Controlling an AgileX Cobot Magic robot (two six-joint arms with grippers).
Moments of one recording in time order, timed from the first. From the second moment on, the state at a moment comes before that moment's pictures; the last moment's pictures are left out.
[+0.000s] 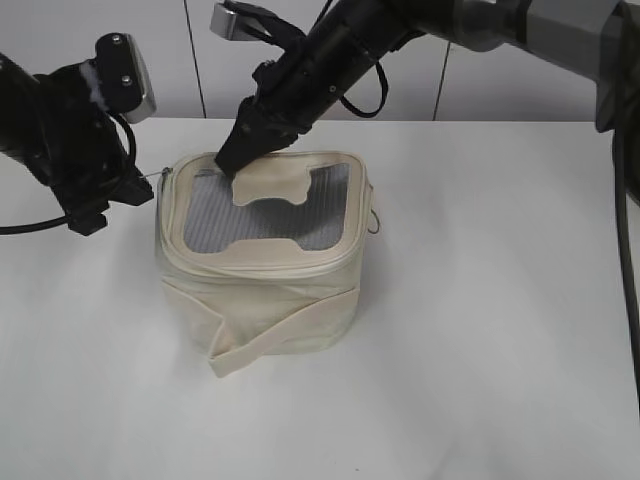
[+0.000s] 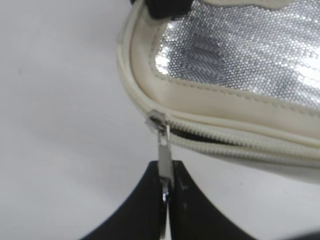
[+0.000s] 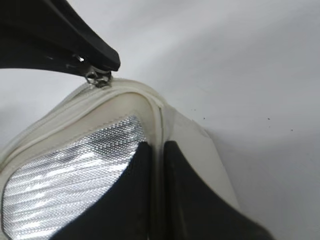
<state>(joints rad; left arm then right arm) -0.28 1.67 -1.07 -0.44 0.59 1.32 0.51 2.42 -2.19 0.79 1.13 -0.84</state>
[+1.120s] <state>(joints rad) -0.42 1.62 -1.07 -0.44 1.03 1.00 0.50 2.42 -2.19 0.79 1.11 -0.58</state>
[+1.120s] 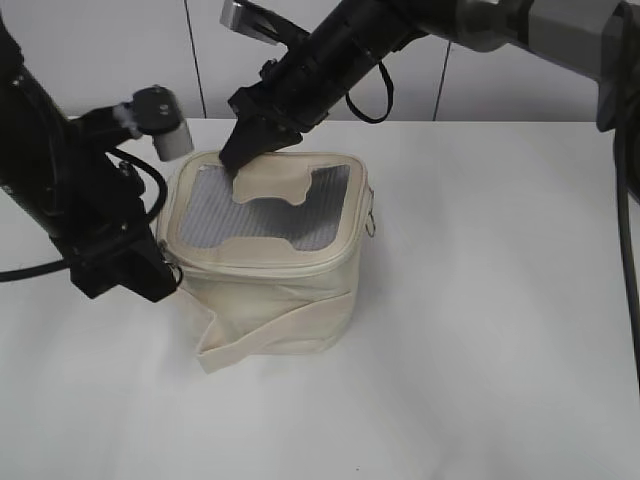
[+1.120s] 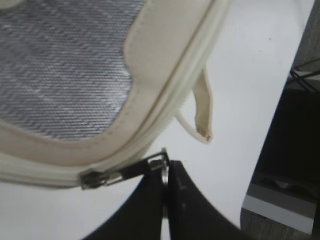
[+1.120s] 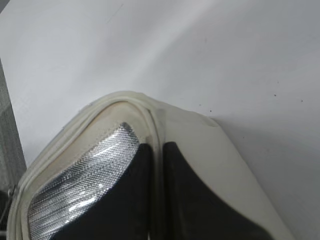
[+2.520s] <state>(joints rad) -0.38 1.67 -1.35 -0.54 0.79 0.87 0.09 1.86 -1.22 1.14 0.79 -0.97</state>
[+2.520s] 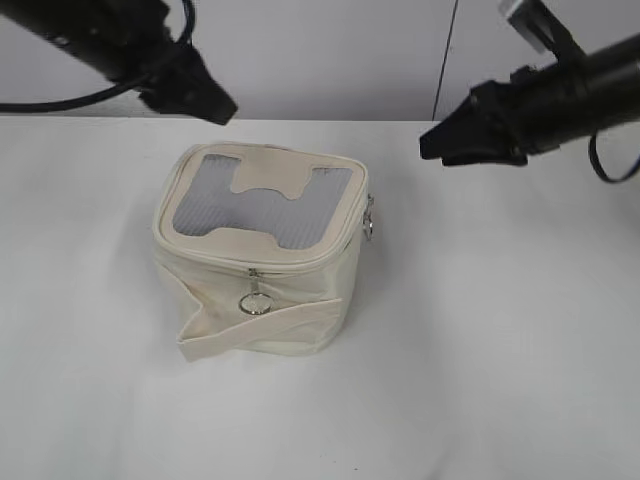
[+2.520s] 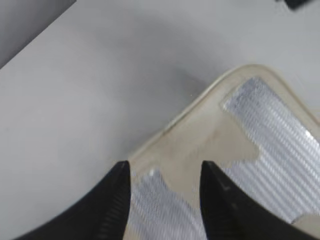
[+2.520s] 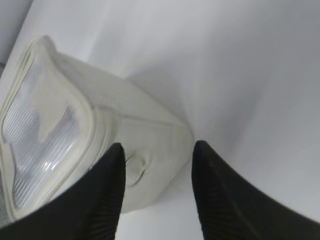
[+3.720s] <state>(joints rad) -0.44 2.26 -2.03 -0.71 1.21 1.01 0.15 1.73 -0.74 1.63 0.71 -1.52</state>
